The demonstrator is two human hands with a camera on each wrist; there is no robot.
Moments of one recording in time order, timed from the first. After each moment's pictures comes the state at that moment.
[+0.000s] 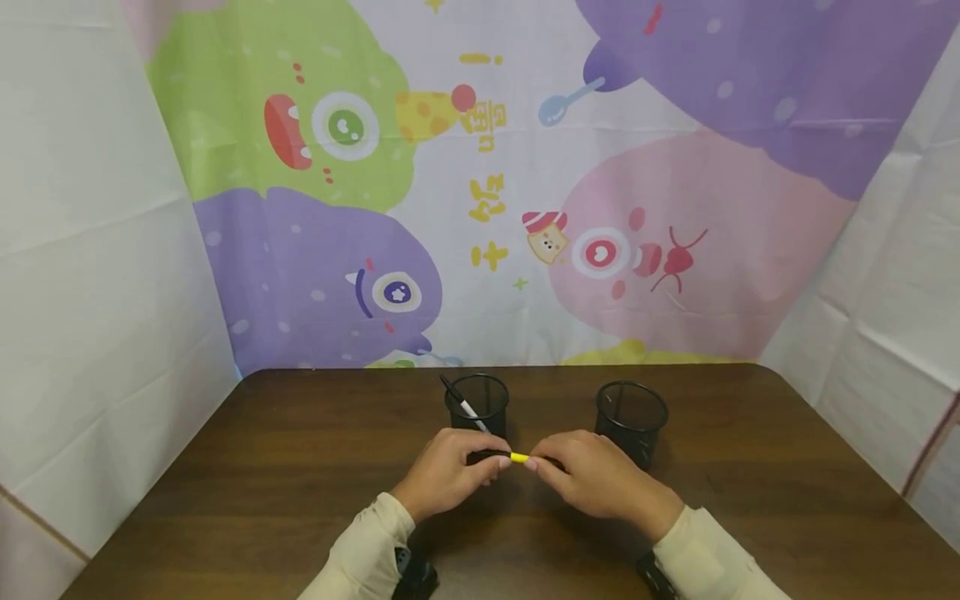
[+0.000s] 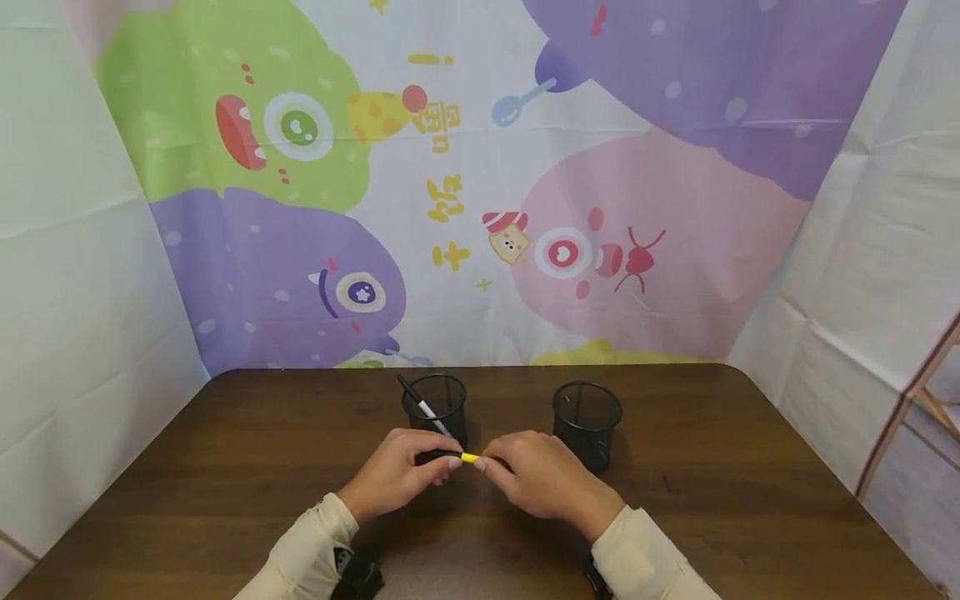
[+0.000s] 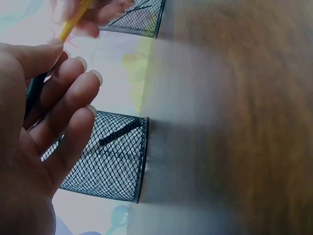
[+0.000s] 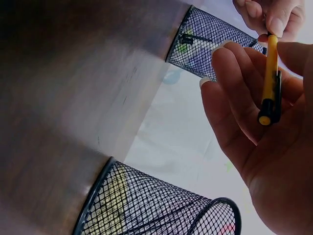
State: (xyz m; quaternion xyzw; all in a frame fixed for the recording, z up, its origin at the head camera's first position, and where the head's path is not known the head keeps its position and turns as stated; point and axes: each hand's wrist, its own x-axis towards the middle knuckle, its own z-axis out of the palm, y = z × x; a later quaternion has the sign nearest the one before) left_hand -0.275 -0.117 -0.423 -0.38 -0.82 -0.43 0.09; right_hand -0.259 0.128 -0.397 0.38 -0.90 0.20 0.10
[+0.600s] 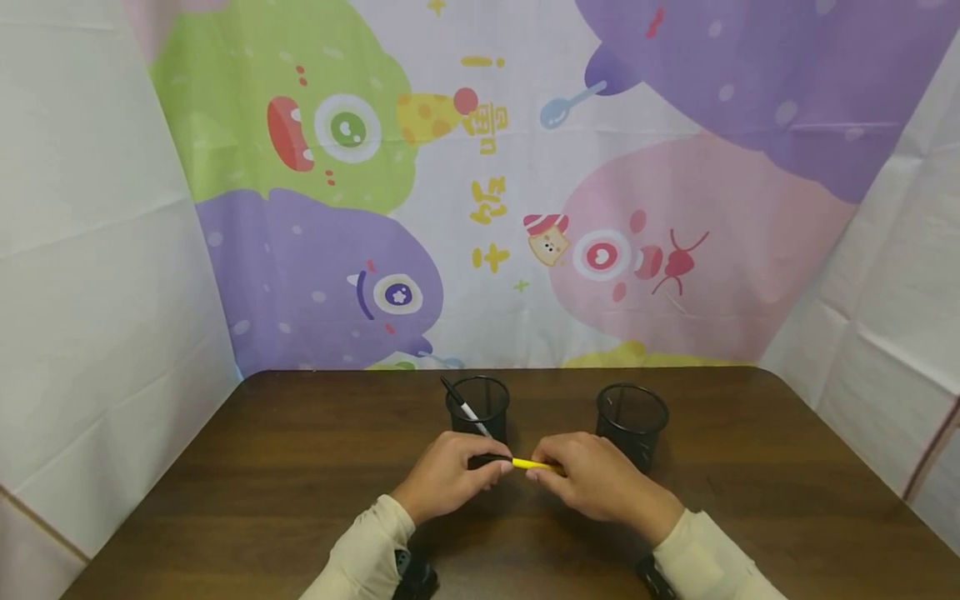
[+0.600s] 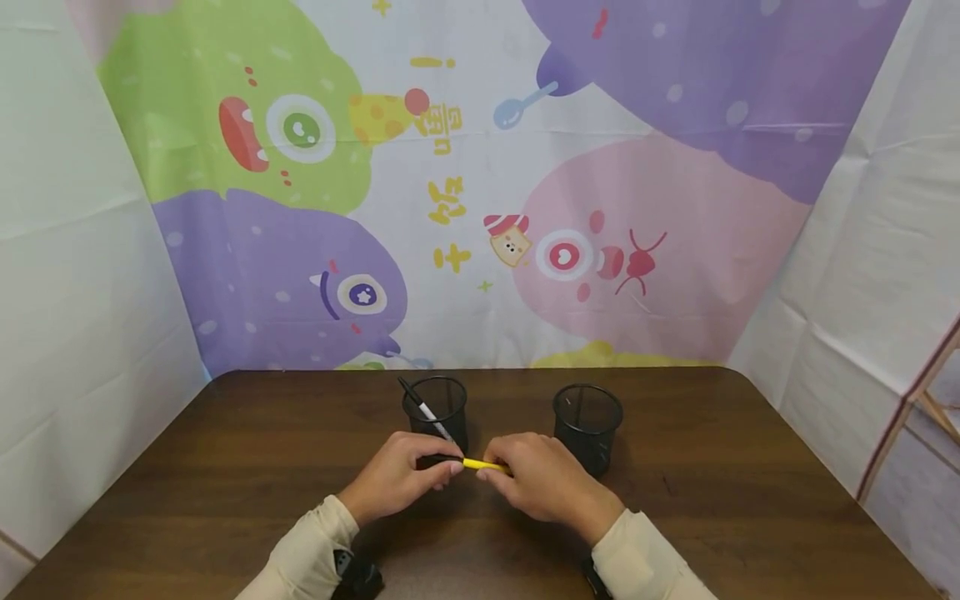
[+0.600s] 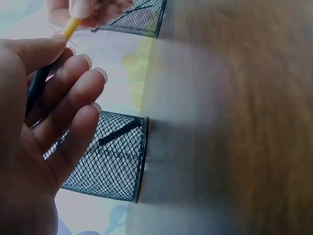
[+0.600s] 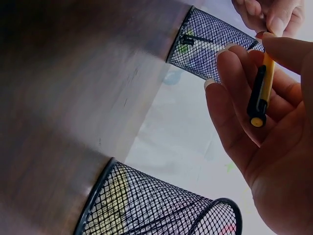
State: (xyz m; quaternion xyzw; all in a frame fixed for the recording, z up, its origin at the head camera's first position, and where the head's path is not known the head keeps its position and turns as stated) left_hand -0.275 -0.117 -0.421 -0.37 -0.82 -0.42 0.07; right_hand -0.260 0.126 -0.396 0.36 -0.90 0.20 0.11
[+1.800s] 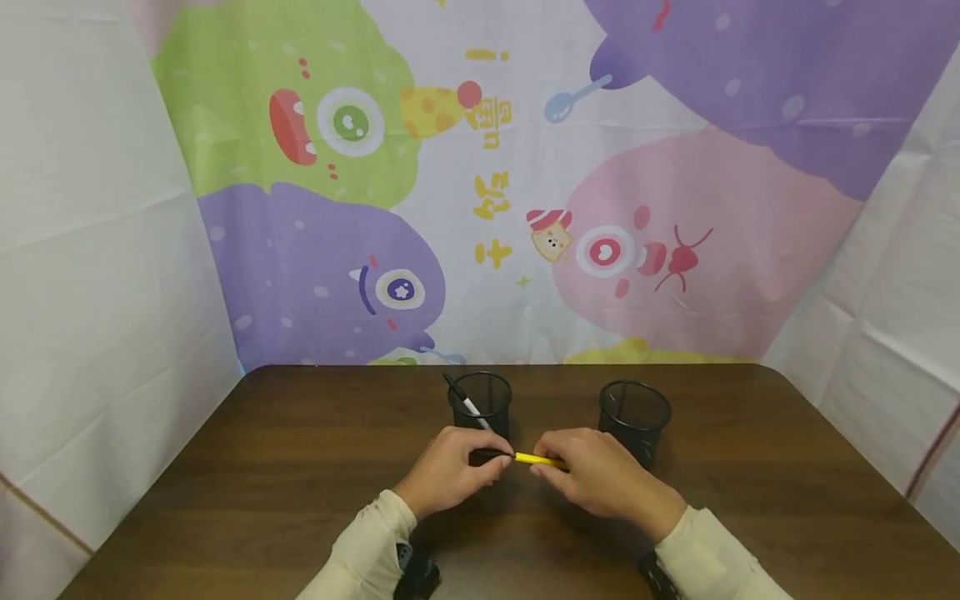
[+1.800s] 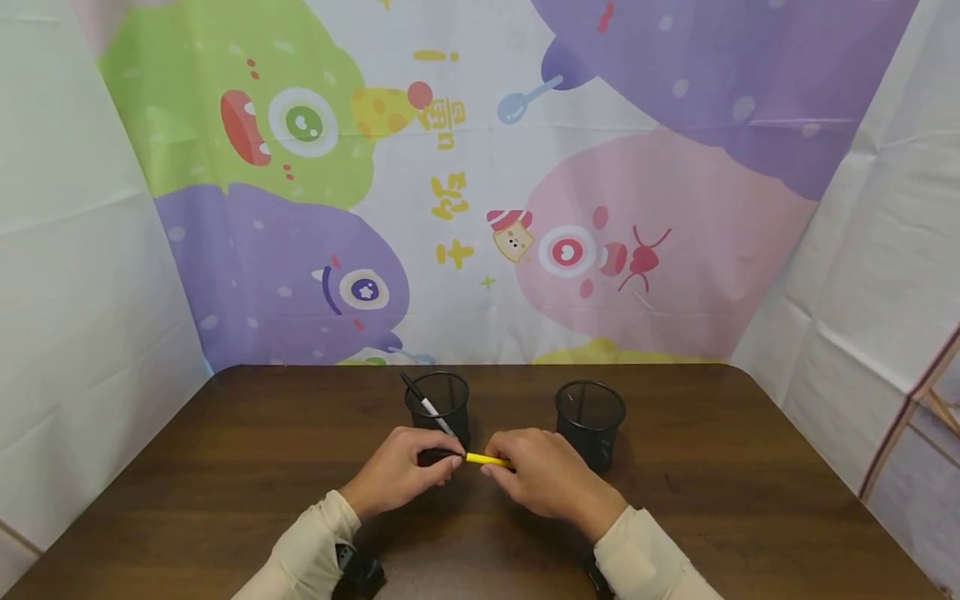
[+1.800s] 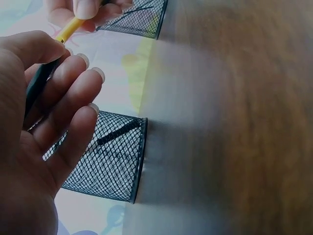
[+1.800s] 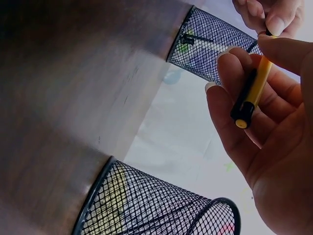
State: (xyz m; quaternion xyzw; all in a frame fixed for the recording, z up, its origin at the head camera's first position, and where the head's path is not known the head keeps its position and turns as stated) left_hand -0.274 -0.117 -0.424 -0.36 -0.83 -0.42 0.09; right_hand -0.259 0.126 -0.398 0.37 -0.90 0.19 0.13
